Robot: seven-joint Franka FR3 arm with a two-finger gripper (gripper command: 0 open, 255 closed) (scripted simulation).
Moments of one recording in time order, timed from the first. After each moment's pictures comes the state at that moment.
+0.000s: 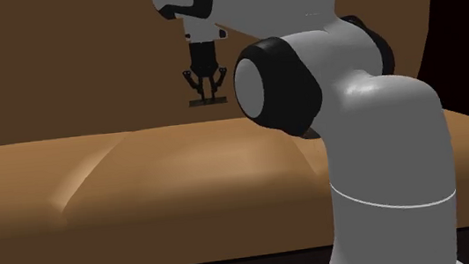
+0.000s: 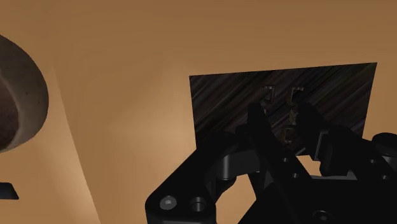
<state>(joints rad) 0.06 0.34 0.11 -1.13 0.02 1.37 0.36</state>
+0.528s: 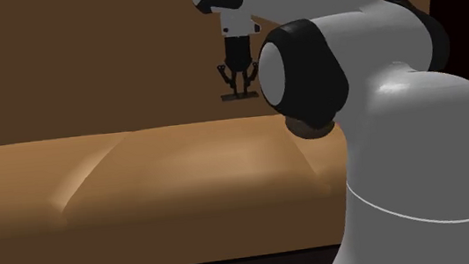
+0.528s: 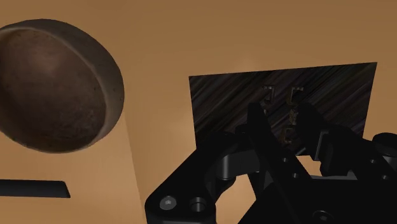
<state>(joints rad) -0.06 0.24 0.05 -1.26 0.03 1.39 0.19</state>
